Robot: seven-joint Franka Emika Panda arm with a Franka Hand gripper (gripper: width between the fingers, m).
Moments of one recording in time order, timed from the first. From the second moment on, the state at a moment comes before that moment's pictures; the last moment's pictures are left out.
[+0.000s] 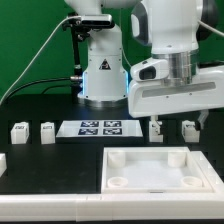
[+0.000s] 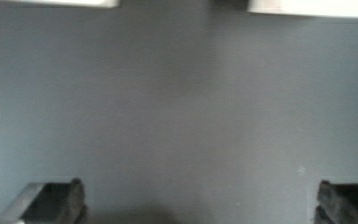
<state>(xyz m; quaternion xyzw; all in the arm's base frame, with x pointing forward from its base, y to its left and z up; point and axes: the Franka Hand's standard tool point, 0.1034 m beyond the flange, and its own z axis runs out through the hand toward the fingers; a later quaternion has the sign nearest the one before) 0.443 0.156 0.040 -0.99 0.09 0.00 0.06</state>
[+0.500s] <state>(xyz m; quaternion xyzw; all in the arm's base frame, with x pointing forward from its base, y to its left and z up) 0.436 0.151 0.038 -0.99 0.07 0.08 0.05</state>
